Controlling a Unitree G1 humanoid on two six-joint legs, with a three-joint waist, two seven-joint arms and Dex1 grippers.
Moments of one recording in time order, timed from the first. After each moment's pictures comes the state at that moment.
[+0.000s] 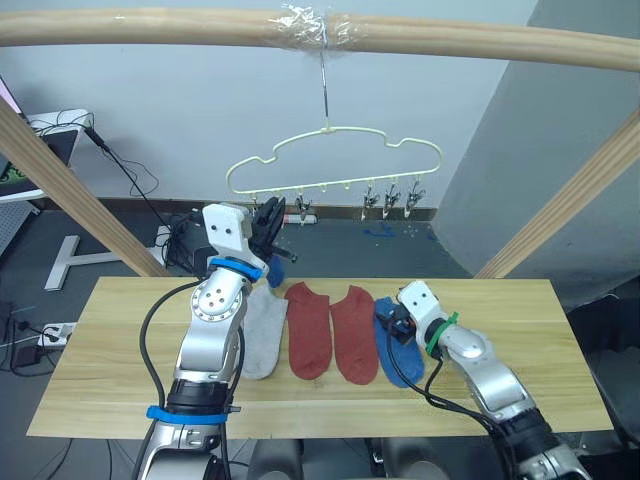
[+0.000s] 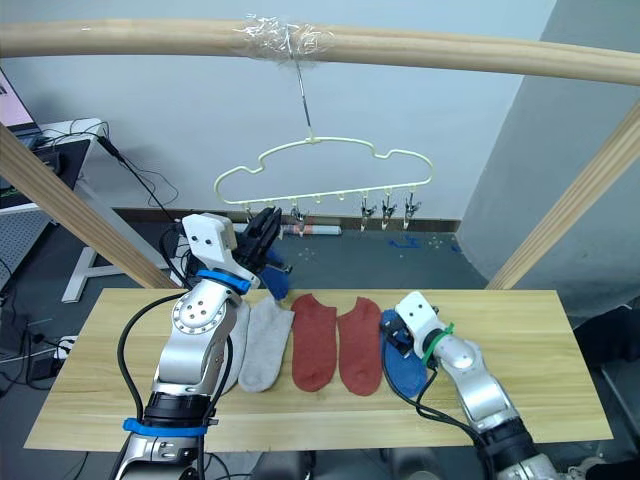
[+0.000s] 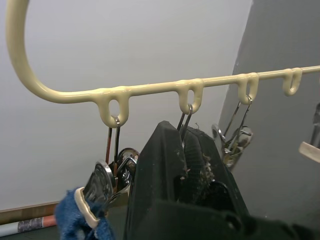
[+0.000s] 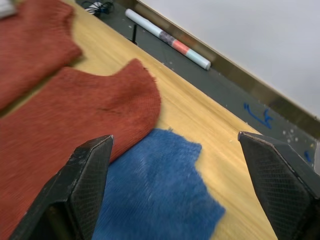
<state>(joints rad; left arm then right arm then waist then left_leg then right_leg) -0.34 0.24 0.03 -0.04 -0.07 0.01 -0.27 -0.20 -0.29 0.25 0.16 -0.06 0.24 0.39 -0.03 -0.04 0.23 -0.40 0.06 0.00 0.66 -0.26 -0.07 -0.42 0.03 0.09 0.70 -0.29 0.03</state>
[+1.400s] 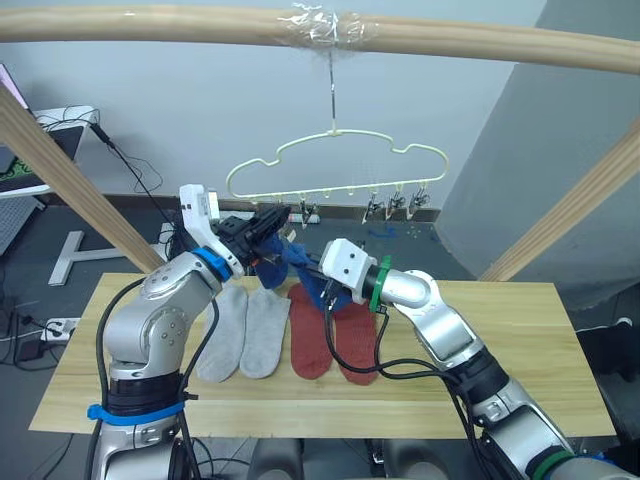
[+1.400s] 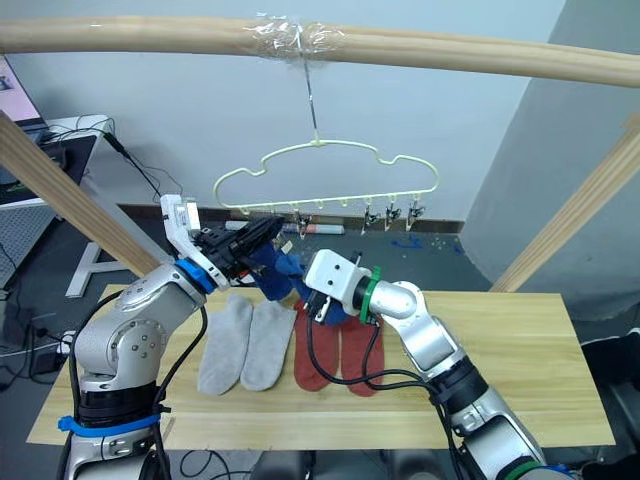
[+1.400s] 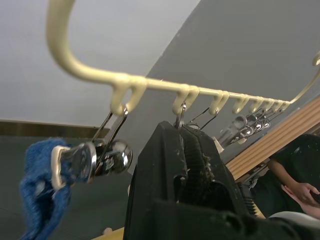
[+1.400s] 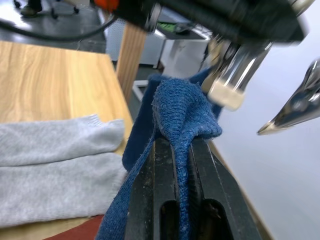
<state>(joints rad) -0.38 0.40 0.20 -0.28 -0.66 0.71 -0.46 -0.54 -0.15 0.45 0.10 -0.10 0.08 0.63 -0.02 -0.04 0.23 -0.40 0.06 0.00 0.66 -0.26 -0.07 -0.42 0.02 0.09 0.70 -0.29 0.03</state>
